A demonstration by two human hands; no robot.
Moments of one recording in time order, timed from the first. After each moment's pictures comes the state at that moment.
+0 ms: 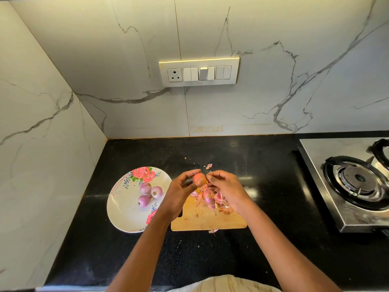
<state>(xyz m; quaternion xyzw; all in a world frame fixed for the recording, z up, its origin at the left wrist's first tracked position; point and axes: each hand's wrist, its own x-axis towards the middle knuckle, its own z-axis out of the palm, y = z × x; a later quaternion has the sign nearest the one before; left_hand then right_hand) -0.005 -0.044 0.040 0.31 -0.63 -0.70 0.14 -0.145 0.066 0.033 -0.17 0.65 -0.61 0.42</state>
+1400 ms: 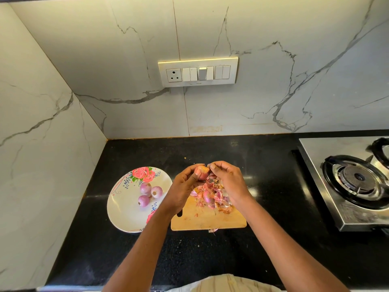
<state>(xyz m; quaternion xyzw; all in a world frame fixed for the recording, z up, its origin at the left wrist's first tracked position) -0.017 -0.040 0.063 0.27 -0.62 -0.72 0.15 -0.151 0.063 0.048 -0.20 0.67 -0.63 0.34</state>
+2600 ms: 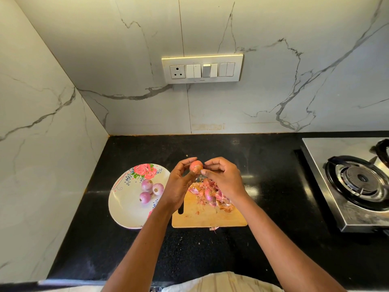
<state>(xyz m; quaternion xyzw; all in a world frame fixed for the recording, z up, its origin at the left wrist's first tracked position) -0.013 -0.048 0.057 0.30 -0.57 -0.73 0.21 -0.138 0.058 0.054 -0.30 0.72 -0.57 0.26</state>
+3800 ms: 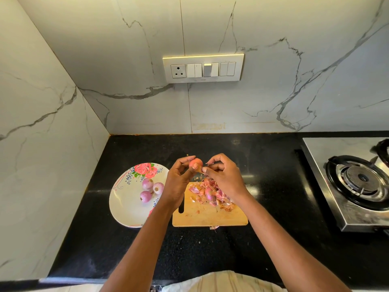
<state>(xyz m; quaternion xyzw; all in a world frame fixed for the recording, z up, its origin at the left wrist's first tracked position) -0.014 -0.052 0.053 0.32 -0.59 -0.70 0.25 -0.136 0.057 0.067 -0.31 0.73 -0.55 0.26</state>
